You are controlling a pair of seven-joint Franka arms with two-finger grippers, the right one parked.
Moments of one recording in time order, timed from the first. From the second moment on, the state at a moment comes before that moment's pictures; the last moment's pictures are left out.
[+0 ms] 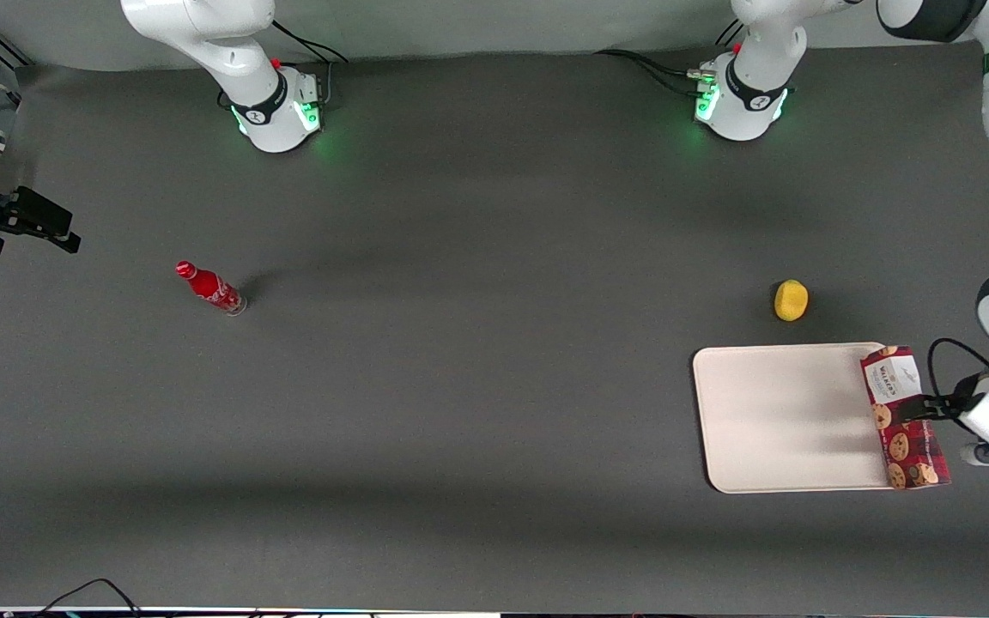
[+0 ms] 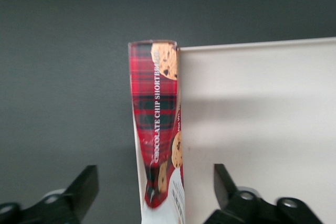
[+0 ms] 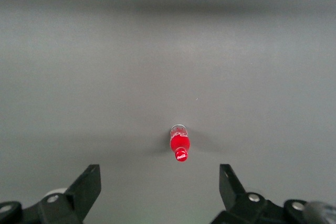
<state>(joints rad) 0.22 0.62 0.01 -1.54 0.04 2.23 0.23</state>
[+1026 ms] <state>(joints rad) 0.21 -0.05 -0.20 -1.69 0.02 1.60 0.02</state>
